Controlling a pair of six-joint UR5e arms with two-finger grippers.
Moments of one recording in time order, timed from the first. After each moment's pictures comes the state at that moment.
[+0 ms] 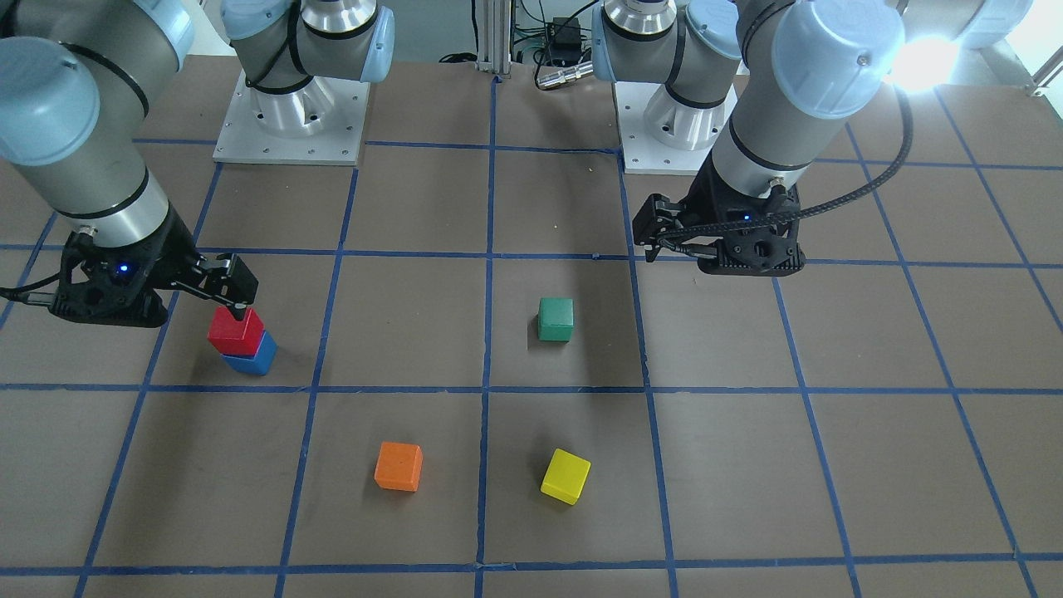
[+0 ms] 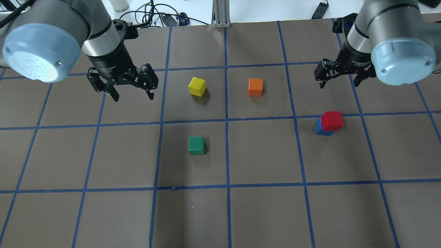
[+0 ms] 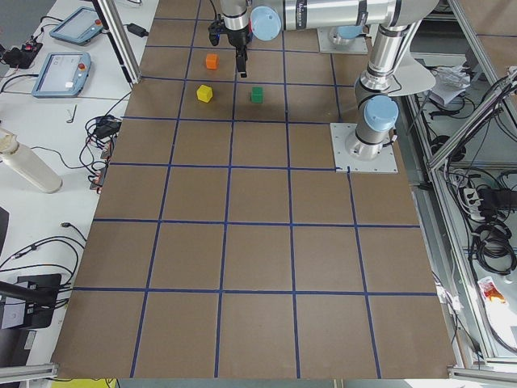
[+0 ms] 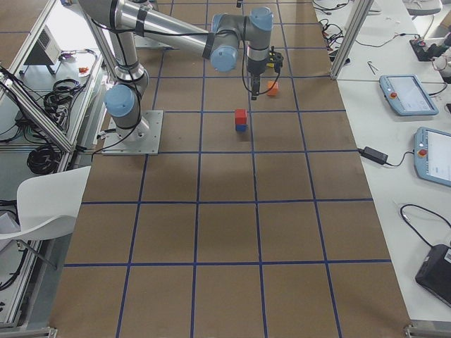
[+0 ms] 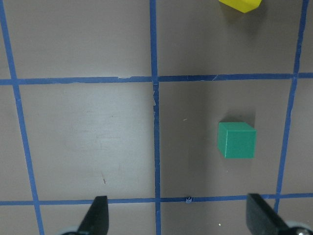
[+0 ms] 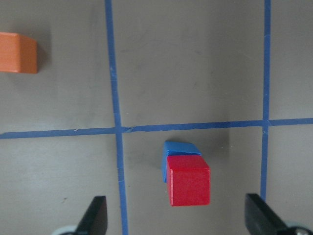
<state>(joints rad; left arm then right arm) -1.59 -1.67 -1.59 -1.57 1.56 -0.02 1.48 -1.45 1.69 -1.82 -1.62 -0.06</state>
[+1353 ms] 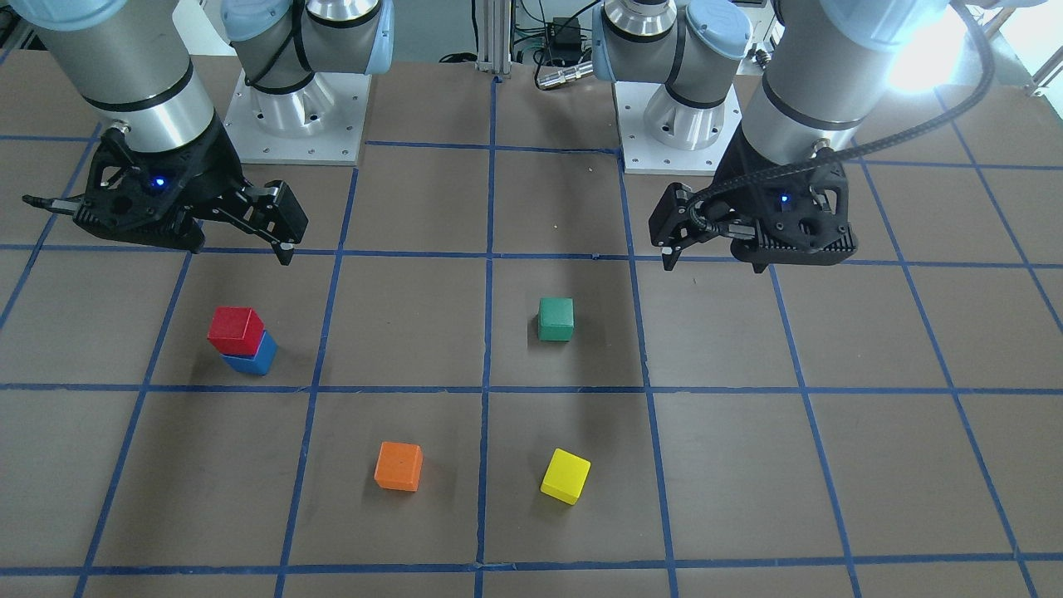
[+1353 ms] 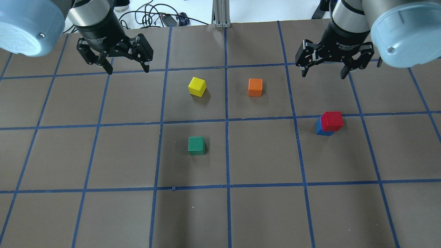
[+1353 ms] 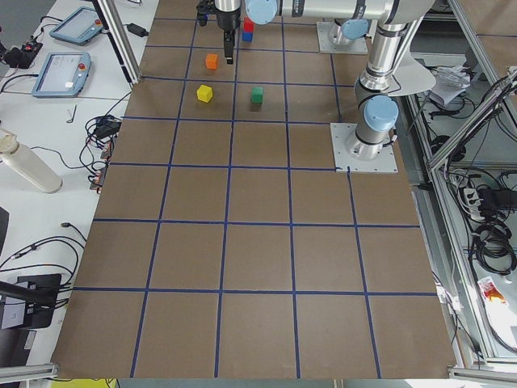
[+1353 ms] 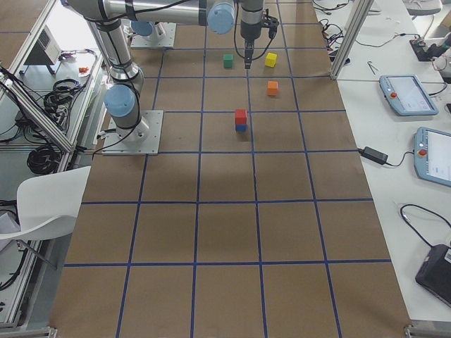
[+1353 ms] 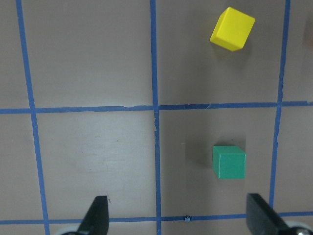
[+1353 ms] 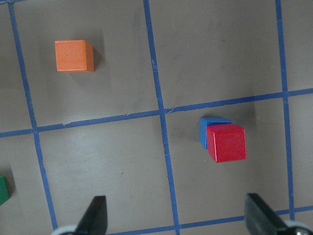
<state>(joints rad) -1.59 -1.70 -1.44 -1.56 1.56 -0.02 1.57 -1.52 1.59 -1.67 -1.58 0.13</state>
